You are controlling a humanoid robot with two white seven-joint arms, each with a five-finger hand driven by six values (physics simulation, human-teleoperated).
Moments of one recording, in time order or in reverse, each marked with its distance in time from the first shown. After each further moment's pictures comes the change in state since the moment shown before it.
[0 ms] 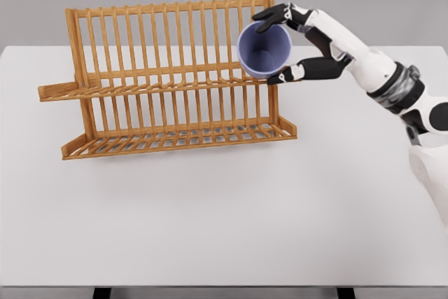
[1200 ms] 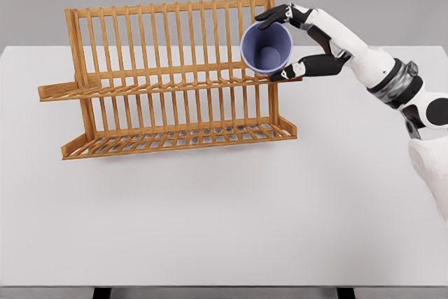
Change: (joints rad) left arm 0.000 0.000 0.000 0.000 0.000 0.000 0.000; right arm -0.041 0.003 0.017 0.099 0.042 -0.067 0.001
